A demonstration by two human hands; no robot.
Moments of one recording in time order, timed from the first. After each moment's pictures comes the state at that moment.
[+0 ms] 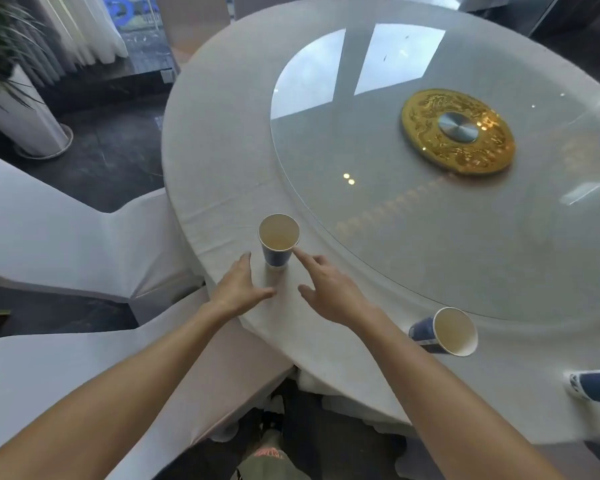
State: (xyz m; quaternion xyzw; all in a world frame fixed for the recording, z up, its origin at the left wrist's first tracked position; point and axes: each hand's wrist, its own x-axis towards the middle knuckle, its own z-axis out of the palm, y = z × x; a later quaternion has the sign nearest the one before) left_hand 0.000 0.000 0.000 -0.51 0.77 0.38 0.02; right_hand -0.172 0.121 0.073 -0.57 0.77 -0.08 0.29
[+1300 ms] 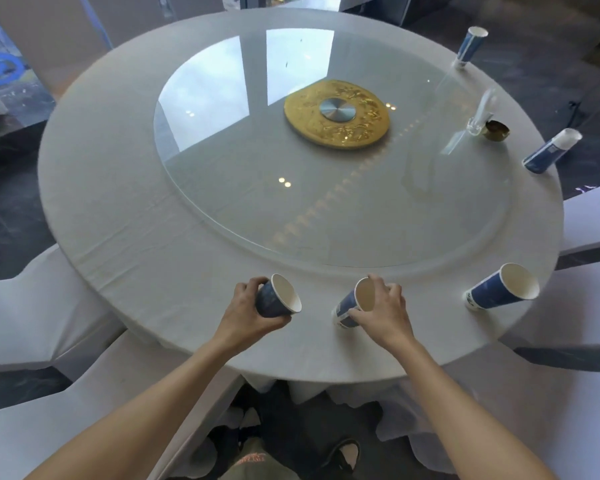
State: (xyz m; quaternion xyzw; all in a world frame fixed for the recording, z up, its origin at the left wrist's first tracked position) left_hand -0.113 0.164 0.012 -0.31 0.82 0.48 -0.05; right_hand -0.309 0.382 0.040 -0.17 0.93 -0.22 0.24
